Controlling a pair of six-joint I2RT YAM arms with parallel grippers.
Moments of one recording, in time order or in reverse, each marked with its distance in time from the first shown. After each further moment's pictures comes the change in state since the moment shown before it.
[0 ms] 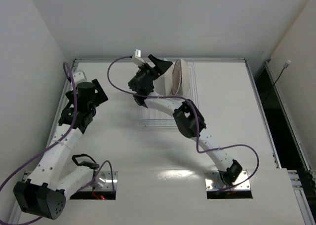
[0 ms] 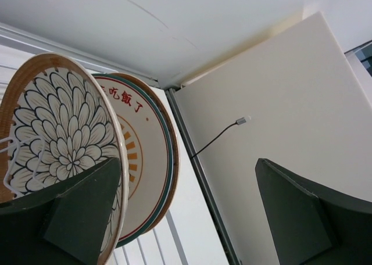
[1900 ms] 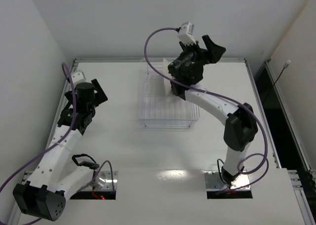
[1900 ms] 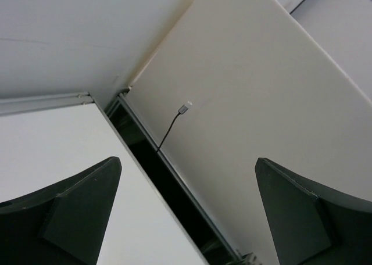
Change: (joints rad) left arm 0.000 -0.015 0.000 -0.004 0.000 0.000; right arm -0.149 -0.753 -0.601 0.005 -0.051 0.103
